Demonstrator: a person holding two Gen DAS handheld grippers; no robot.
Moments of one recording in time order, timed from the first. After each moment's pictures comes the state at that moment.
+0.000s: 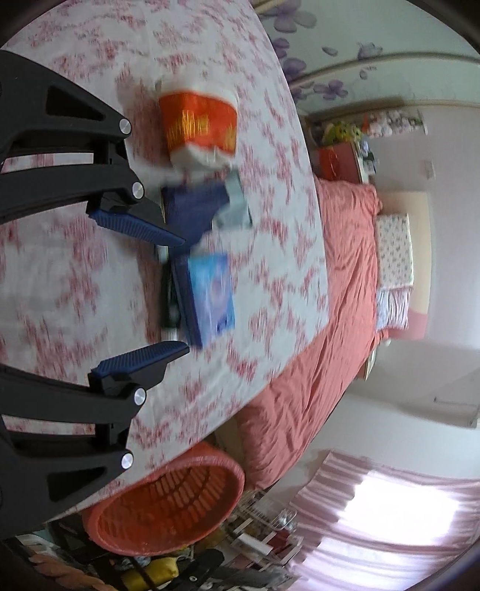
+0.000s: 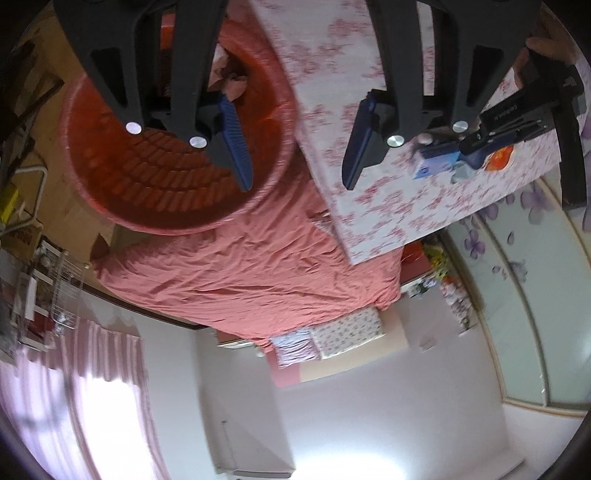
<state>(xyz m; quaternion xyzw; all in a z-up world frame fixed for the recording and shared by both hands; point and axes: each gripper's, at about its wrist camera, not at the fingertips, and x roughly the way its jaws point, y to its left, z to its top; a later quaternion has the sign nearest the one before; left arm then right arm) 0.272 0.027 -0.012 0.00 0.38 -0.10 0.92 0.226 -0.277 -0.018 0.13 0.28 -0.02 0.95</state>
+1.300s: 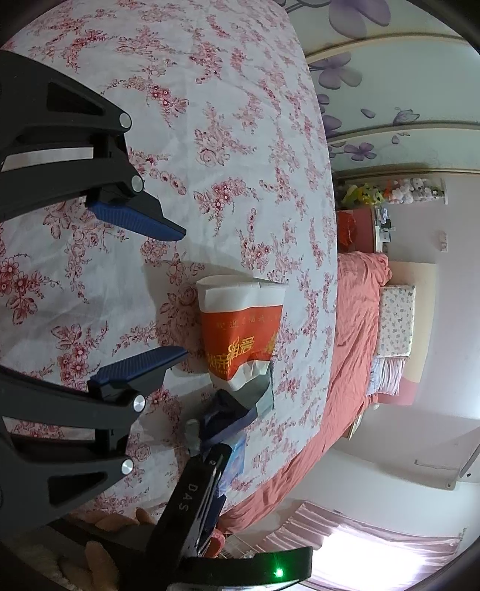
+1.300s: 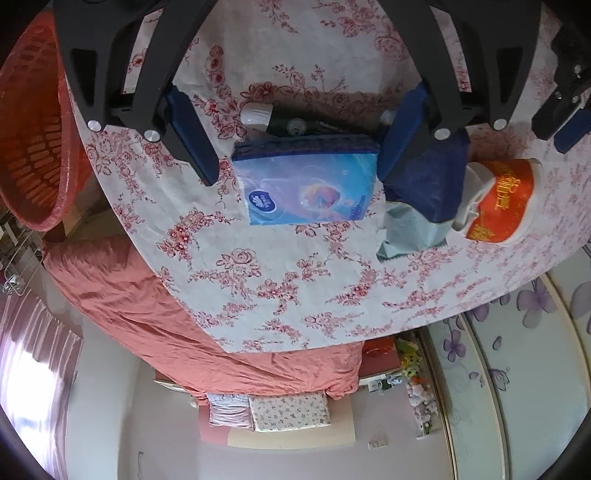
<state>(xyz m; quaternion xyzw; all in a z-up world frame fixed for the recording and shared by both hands) 0.254 0.162 -0.030 -0.04 0.39 -0.01 0.92 0.351 -0.076 -0.087 0.01 0.42 0.04 0.91</state>
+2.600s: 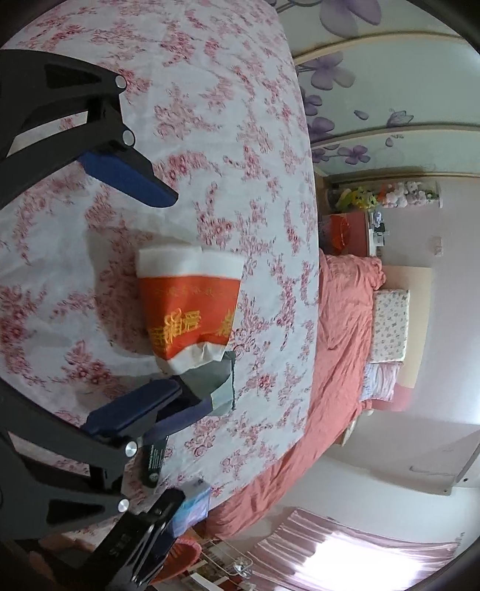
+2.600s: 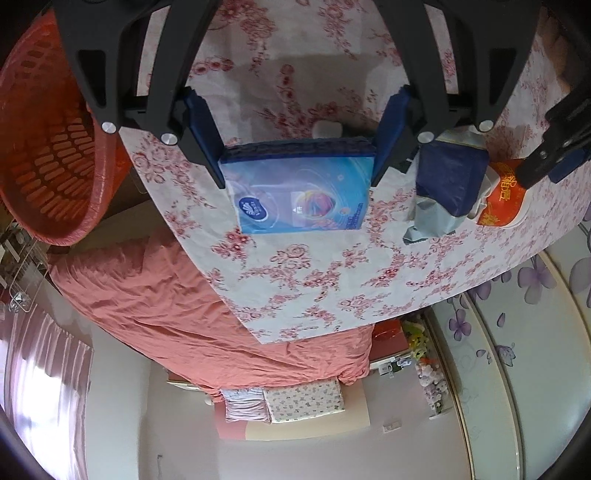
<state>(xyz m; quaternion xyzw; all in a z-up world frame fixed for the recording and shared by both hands) 0.295 0.133 -0.023 -0.03 0.38 0.01 0.92 0.331 -0.127 -0.074 0.05 0.40 0.03 0.92</state>
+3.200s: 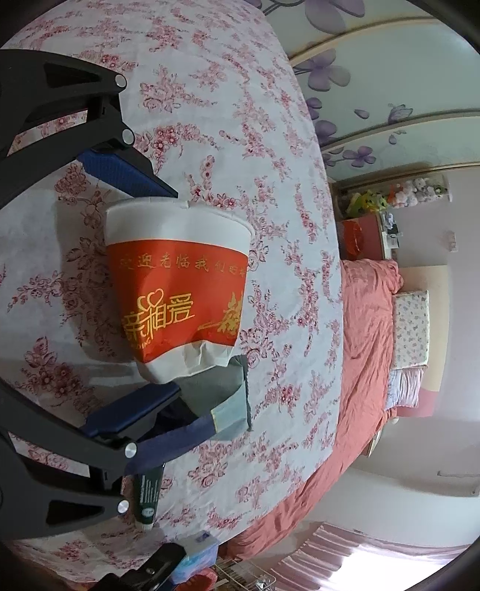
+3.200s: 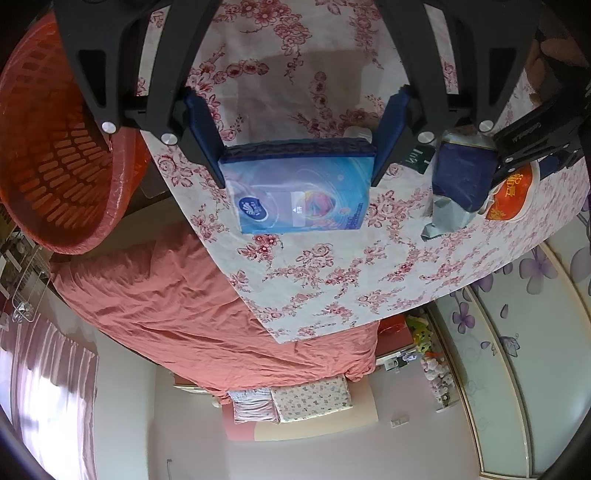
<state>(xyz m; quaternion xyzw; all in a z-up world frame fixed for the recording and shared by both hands) 0.321 0.117 -0.046 0.00 0.42 0.03 0.91 0.327 -0.145 -0.072 0.07 0.40 0.02 0.92</state>
